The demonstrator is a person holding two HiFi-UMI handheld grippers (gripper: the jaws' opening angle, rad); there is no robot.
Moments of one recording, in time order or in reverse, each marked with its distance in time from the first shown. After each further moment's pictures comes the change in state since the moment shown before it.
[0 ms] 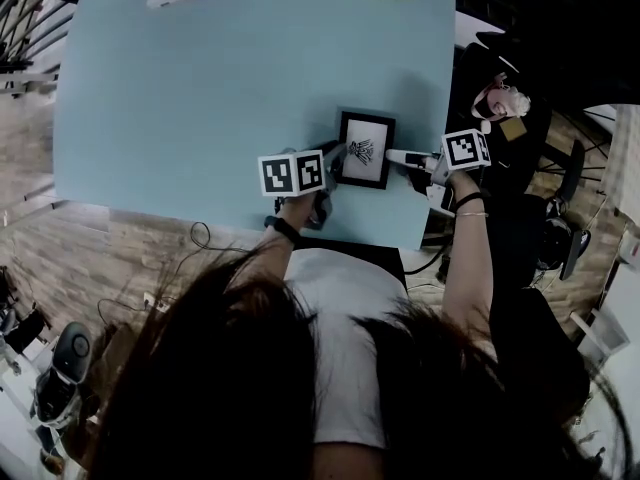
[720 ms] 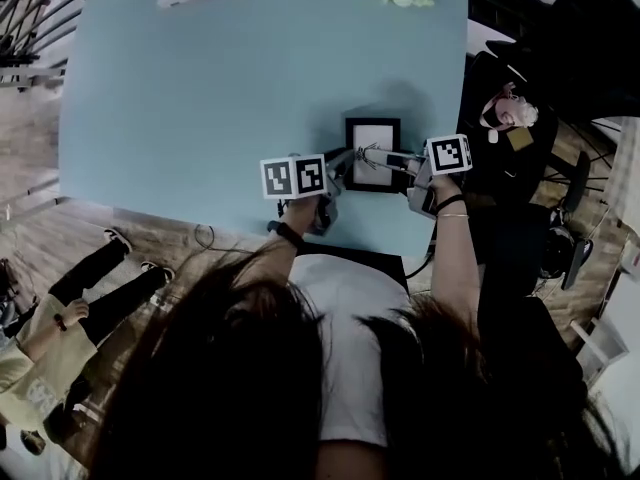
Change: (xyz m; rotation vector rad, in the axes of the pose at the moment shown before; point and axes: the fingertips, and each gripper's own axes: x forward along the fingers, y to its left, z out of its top) left arm -0.001 -0.001 0.001 -0.084 0.013 -0.078; right arm 0.053 0.044 0.014 -0.112 -0.027 0.208
